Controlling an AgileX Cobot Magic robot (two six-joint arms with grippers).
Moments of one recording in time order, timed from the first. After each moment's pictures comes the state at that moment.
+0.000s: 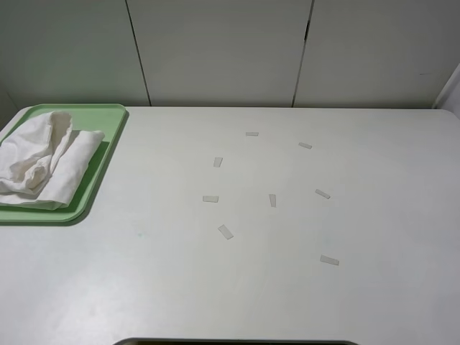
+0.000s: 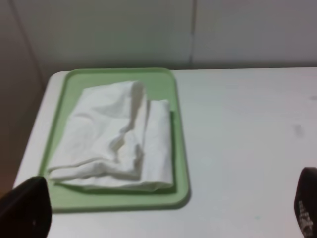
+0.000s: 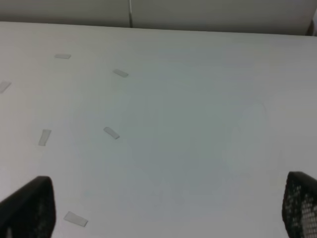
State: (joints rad) left arm -0.12 0.15 -0.85 0.09 1.04 -0.08; right arm 0.06 -0.01 -0.50 0.02 1.02 -0.06
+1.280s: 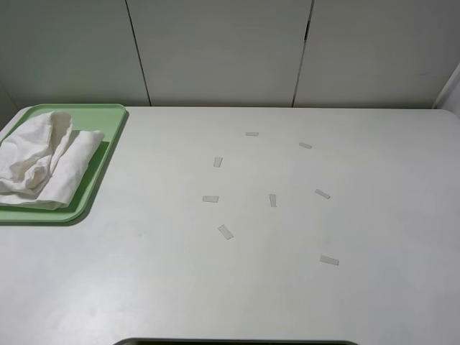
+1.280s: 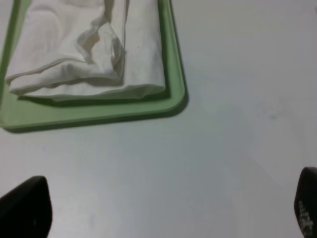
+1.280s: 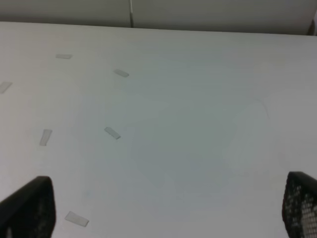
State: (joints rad) left arm -0.12 -0.01 -0.48 0.06 1.06 -0.02; right arm 0.06 -0.01 -0.50 0.02 1.02 -0.06
